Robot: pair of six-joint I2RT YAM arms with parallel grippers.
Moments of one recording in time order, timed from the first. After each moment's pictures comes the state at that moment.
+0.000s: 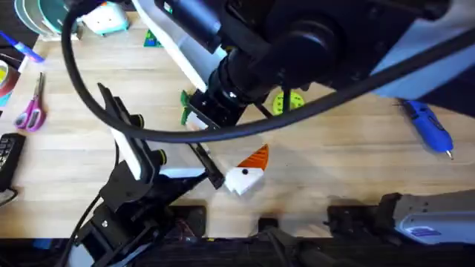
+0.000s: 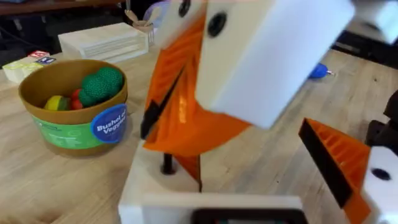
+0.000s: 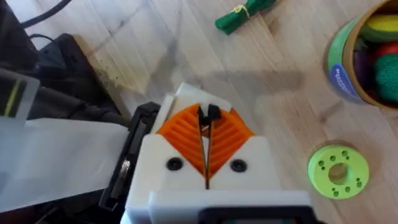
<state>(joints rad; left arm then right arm) -0.71 0.01 0.03 -0.11 0.22 -0.09 1.03 1.63 1.61 -1.00 -0.06 0.04</state>
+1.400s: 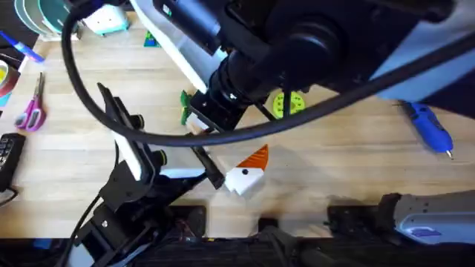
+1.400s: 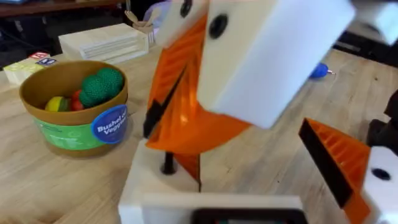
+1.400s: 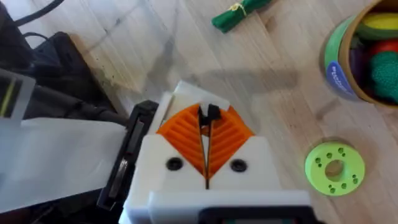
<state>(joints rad) -0.71 0.01 0.03 -0.11 0.22 -0.08 1.04 1.63 1.61 -1.01 -0.04 0.04</state>
